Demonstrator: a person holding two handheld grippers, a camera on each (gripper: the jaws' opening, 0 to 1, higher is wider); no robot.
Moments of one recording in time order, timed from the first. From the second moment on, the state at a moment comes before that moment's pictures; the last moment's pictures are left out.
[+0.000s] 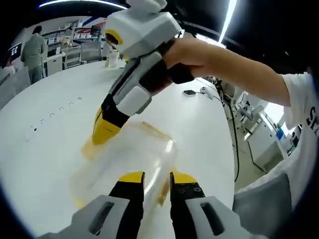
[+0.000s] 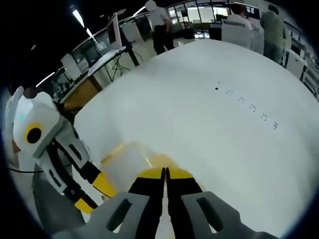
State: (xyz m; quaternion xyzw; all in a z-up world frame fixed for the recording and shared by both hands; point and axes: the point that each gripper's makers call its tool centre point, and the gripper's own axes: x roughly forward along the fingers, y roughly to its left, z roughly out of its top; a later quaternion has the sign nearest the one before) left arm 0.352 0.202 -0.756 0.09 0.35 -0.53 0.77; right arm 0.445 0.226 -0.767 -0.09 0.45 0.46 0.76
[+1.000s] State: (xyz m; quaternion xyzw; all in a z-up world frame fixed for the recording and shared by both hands) left arm 0.341 0.201 -0.766 0.35 0.23 -0.58 0.70; right arm 0.429 0.216 -0.745 -0.29 0.42 0.58 0.64
